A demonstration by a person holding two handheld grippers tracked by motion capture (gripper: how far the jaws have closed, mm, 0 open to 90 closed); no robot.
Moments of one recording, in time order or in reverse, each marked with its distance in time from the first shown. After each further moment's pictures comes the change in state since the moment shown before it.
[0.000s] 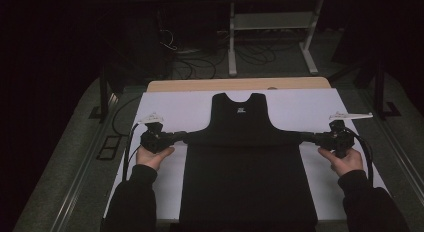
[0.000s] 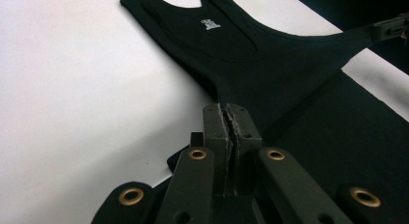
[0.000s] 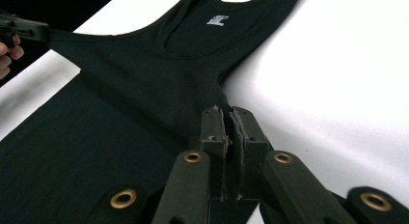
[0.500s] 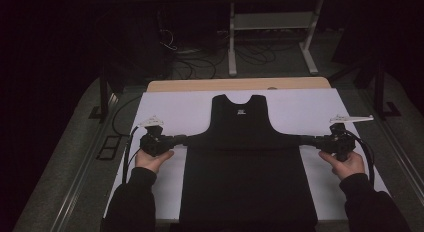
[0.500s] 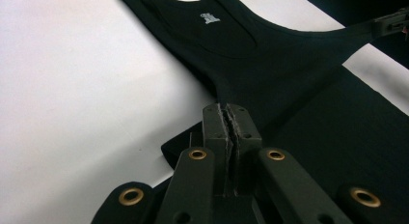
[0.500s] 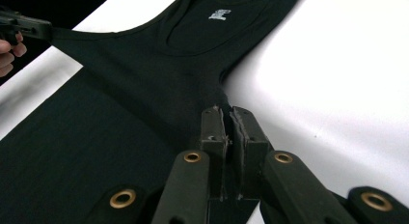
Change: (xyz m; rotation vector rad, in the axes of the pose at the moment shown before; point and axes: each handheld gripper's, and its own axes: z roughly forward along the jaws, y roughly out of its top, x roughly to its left) left arm -0.004 -0.007 -0.003 0.024 -0.004 0.000; right arm 0.005 -0.006 -0.004 0.019 0.009 0.007
